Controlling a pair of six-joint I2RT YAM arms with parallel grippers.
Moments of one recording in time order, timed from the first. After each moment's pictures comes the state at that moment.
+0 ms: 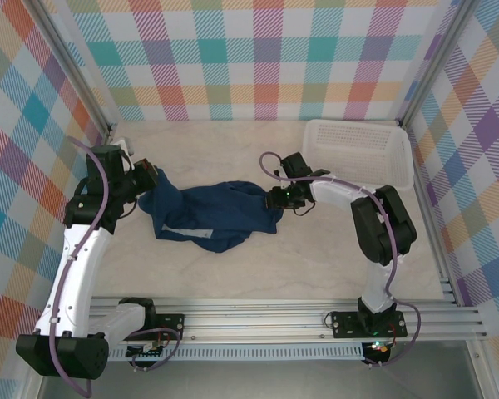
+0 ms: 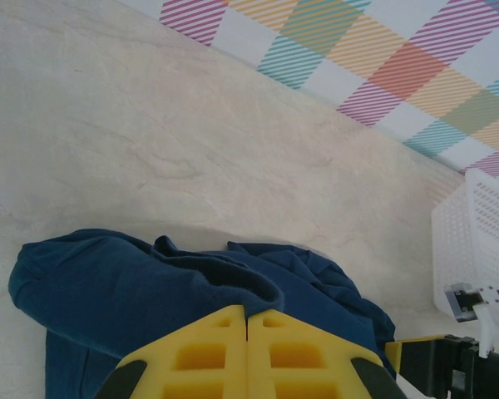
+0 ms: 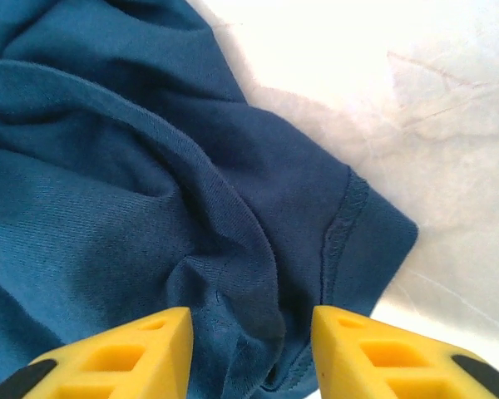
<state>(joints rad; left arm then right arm) -0.06 1.04 1.20 -0.74 0.09 -0.47 0.51 1.90 1.24 -0.44 -0.25 0.35</state>
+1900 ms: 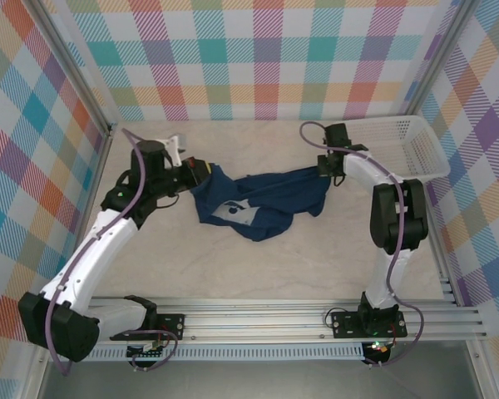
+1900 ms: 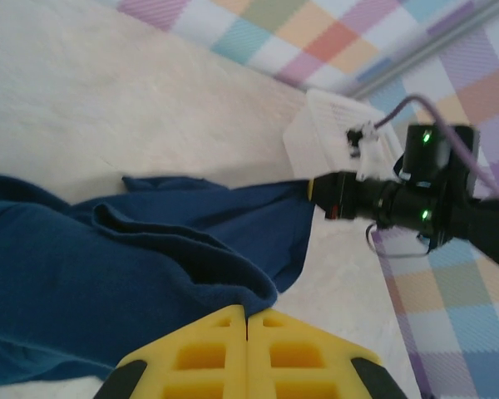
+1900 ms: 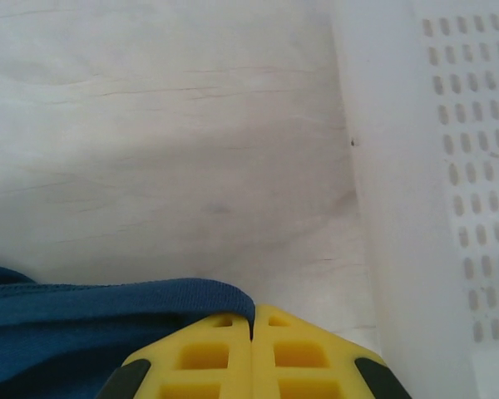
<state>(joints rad) -0.37 1.19 1.13 -0.43 0.33 -0.63 0.17 1.93 1.45 -0.54 0.16 0.10</state>
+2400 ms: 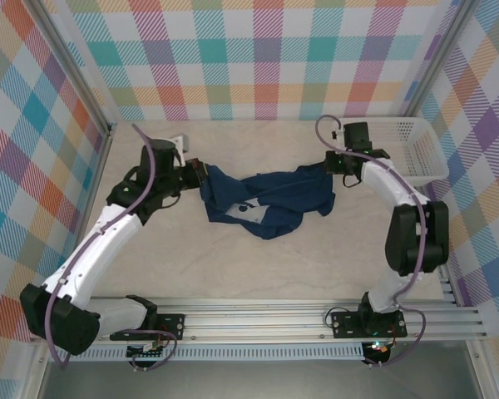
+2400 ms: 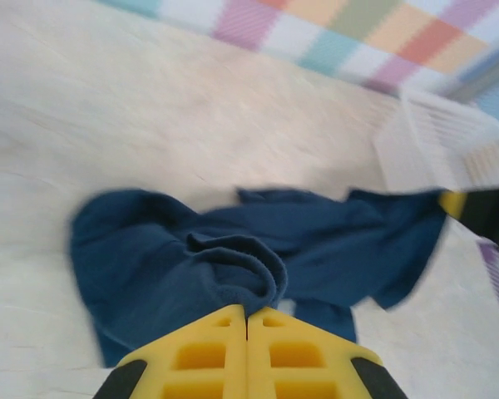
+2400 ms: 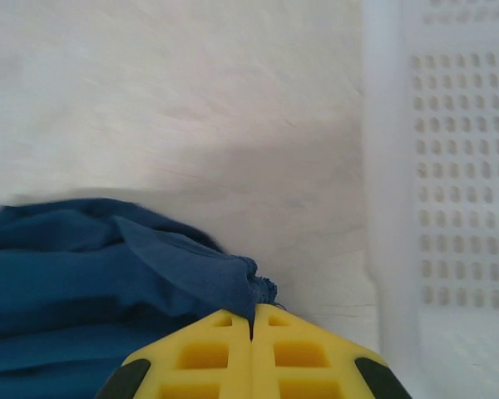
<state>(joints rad) -0.36 1.19 1.21 -0.58 0.05 -0.51 0.14 1.66 1.31 -0.48 -0.13 0.13</state>
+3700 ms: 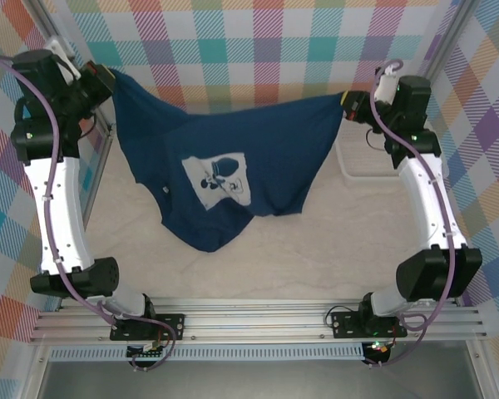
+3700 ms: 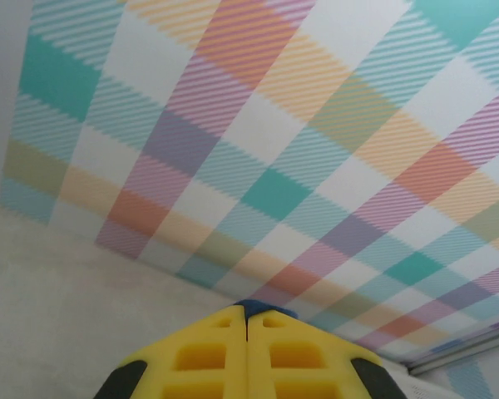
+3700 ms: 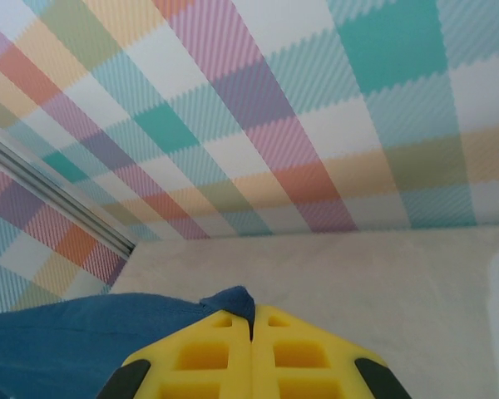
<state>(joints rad) 0.14 1.57 2.27 -0.89 0.24 -0.54 0.03 1.51 1.67 -0.40 -0.48 0.40</state>
